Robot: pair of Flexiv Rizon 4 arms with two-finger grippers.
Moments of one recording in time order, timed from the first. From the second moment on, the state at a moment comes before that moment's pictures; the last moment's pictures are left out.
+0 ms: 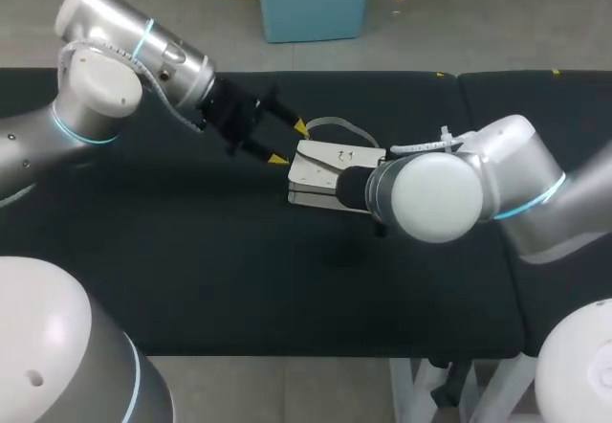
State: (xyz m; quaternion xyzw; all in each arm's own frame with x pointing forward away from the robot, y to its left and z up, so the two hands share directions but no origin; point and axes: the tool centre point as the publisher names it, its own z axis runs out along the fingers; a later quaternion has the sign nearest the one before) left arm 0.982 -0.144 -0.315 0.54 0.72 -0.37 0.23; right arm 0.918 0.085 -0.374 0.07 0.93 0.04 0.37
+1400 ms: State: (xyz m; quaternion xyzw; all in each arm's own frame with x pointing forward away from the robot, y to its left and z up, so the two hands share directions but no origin) left arm 0.986 -0.193 -0.353 0.53 0.73 -0.36 0.23; right arm 0.917 0.085 -0.374 0.07 0.93 0.04 0.37
